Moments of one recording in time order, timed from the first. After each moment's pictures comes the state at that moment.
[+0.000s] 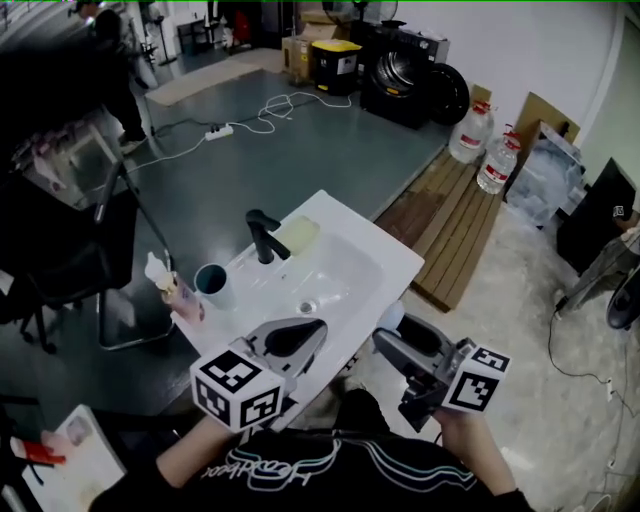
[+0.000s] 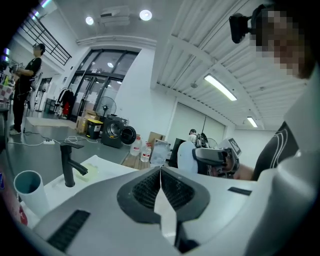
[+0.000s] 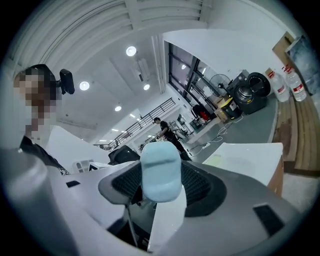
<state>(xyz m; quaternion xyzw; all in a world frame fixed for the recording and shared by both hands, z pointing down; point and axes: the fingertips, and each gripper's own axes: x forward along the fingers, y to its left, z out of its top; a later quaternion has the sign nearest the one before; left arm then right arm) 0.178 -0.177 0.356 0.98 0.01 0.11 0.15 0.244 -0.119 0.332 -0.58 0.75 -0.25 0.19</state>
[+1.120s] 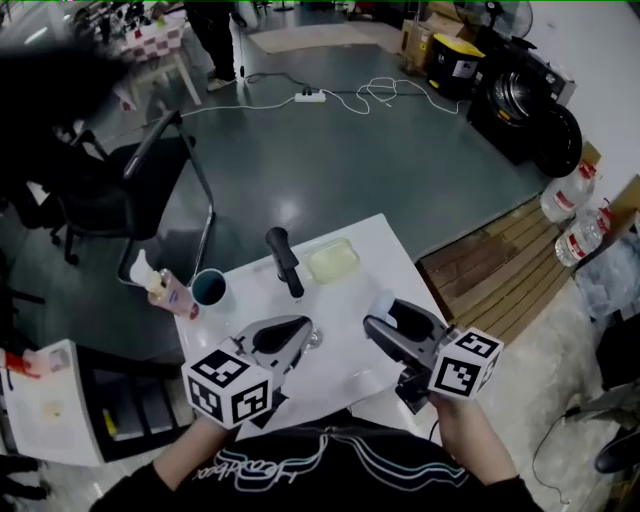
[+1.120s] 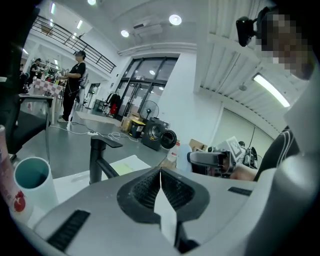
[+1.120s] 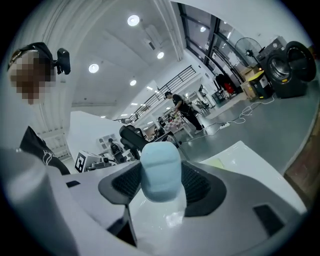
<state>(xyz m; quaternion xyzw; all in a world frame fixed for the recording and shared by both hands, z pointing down) 0.284 -0.352 0.418 0.94 -0.23 0.11 0.24 0.389 -0.342 0.407 -0.42 0.85 -0.30 0.05</state>
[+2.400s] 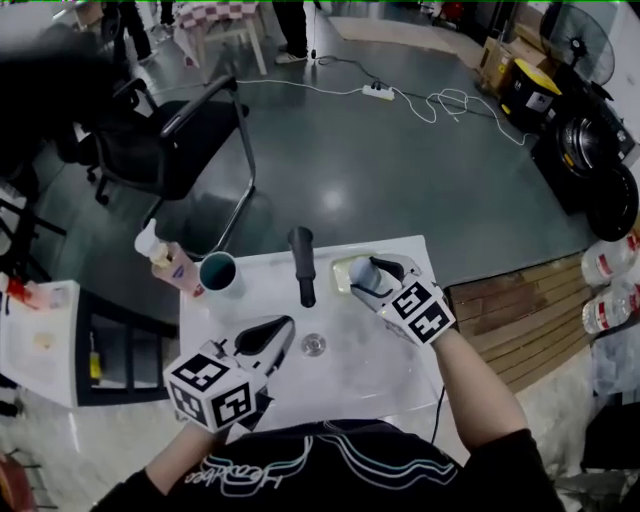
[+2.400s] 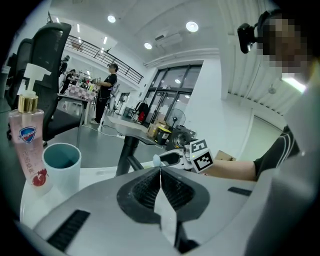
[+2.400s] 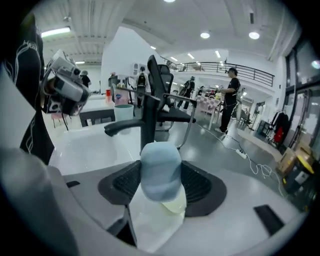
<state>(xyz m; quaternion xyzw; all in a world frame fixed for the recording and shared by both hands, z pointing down) 0.259 -0.391 0.442 0.88 -0.39 0.07 0.27 0.371 -0.495 0.528 -0.28 0.90 -0.02 -0.35</state>
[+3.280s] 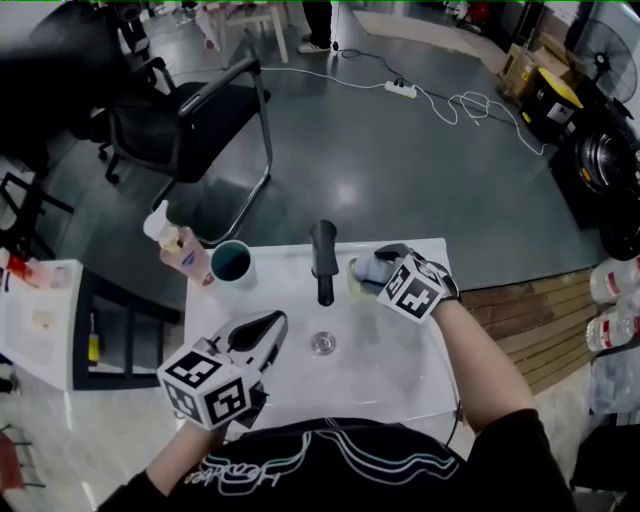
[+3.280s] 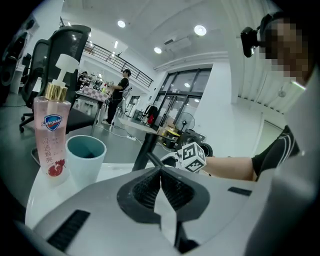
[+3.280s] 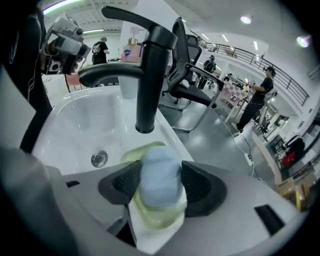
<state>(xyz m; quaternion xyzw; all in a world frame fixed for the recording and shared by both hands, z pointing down) 0.215 -0.396 0.469 0.84 -0.44 0.05 0.30 0.355 -0.527 0.610 -0.17 0.85 0.03 -0.50</state>
